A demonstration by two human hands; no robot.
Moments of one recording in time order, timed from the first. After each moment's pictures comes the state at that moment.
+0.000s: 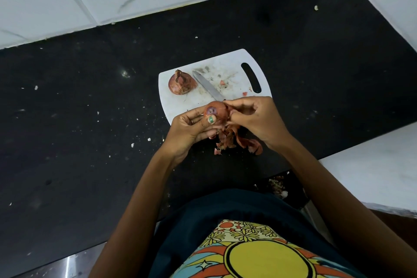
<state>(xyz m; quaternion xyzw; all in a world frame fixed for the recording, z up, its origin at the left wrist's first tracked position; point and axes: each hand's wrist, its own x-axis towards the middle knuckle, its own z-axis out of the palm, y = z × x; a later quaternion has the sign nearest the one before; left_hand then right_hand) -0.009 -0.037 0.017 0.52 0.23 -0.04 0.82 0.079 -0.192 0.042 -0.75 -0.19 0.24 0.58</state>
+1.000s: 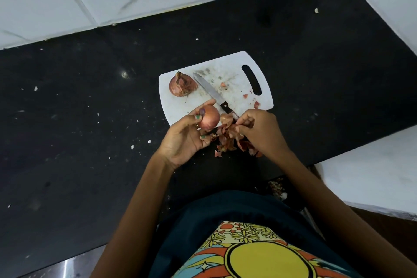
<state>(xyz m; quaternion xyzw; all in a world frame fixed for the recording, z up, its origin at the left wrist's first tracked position) -0.013 -0.026 0.007 0.33 0.17 -0.11 0.92 0.075 -0.202 0.018 -0.91 -0.16 0.18 0.35</state>
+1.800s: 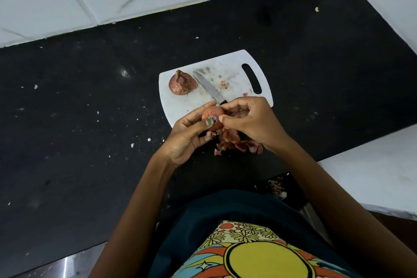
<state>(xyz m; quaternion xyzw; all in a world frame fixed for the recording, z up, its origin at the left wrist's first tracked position) -0.013 -0.034 0.018 0.43 0.22 -0.08 0.87 0.075 -0.184 0.053 -0.79 -0.19 0.26 0.53</state>
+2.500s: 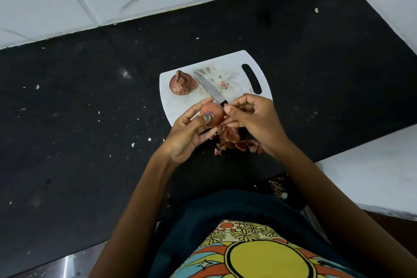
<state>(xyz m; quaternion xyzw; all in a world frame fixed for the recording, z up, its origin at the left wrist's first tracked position) -0.011 -0.034 0.018 0.41 0.23 -0.07 0.88 0.071 -0.187 0.048 -0.73 -0.10 0.26 0.62</state>
